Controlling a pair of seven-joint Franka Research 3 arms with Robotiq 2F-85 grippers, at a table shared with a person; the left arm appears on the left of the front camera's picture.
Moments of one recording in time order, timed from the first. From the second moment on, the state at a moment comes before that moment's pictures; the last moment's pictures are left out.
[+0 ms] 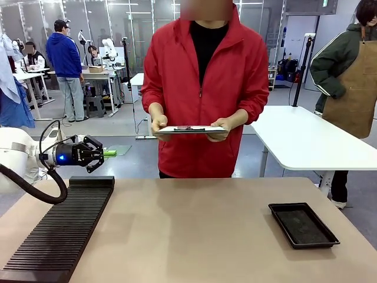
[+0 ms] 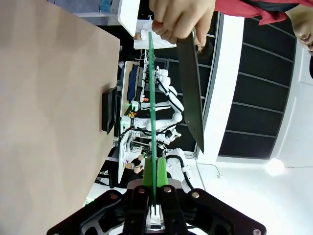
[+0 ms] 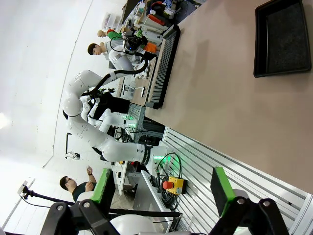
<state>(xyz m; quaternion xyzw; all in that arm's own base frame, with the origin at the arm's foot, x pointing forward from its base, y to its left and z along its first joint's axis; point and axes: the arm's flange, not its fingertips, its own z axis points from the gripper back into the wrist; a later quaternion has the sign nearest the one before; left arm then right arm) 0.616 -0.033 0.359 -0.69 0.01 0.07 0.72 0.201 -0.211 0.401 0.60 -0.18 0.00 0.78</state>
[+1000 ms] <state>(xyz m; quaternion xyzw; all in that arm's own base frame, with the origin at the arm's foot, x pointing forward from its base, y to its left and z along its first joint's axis) 0.616 -0.033 0.359 -0.69 0.01 0.07 0.72 0.201 -0.211 0.401 0.60 -0.18 0.00 0.78</state>
